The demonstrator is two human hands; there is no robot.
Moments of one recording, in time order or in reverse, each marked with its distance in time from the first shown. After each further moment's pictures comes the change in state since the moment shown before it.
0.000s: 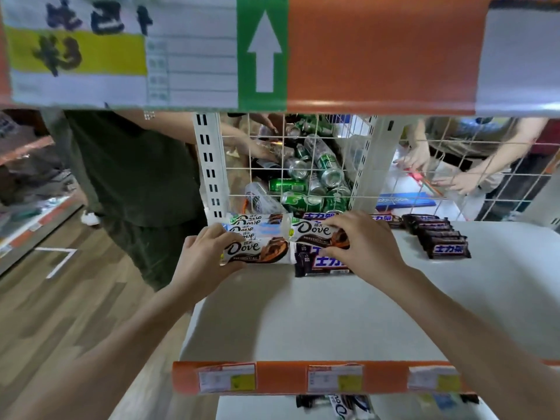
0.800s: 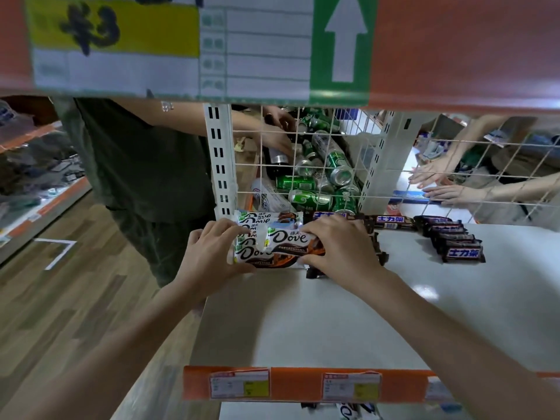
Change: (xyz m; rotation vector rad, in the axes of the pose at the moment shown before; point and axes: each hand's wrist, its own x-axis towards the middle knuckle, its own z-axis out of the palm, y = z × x) left_hand 0.004 -0.010 0.001 -0.008 0.028 0.023; right_hand 0.016 -0.039 0.030 -0.080 -0.044 -0.101
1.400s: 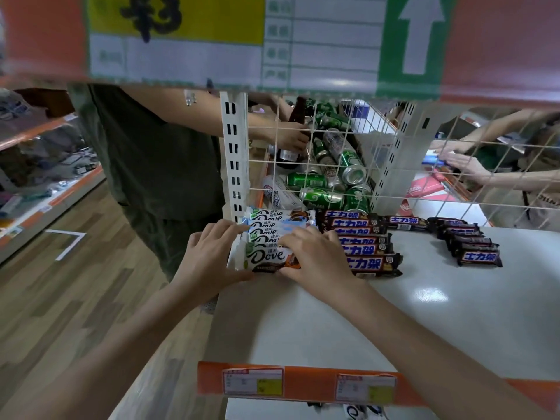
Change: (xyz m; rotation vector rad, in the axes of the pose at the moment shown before) left_hand -0.017 -0.012 -0.011 0.008 -0.055 -0.023; right_hand 0.010 -0.045 0.032 -0.052 -0.132 -0.091
